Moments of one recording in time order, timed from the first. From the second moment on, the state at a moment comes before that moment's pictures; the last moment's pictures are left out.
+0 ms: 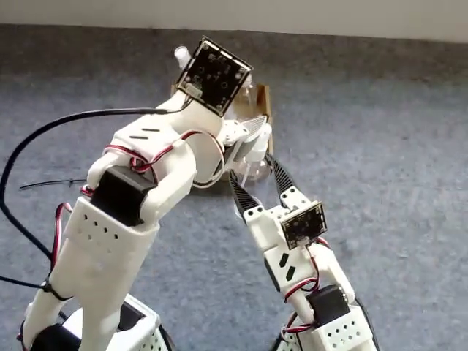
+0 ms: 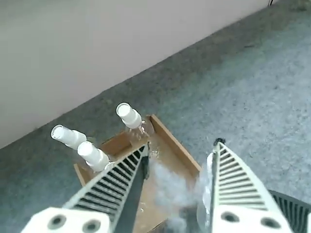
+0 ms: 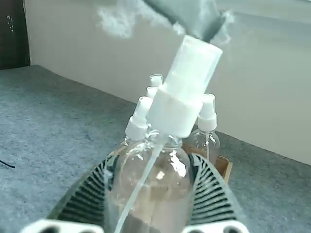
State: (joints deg) left arm 24.9 -33.2 6.5 61.4 -3.7; right arm -28.6 -97.9 90.8 13.9 9.5
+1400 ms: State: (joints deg) left arm 10.2 -74.5 46.7 59.5 -10.5; right arm -23.4 -77.6 74.3 14.2 8.6
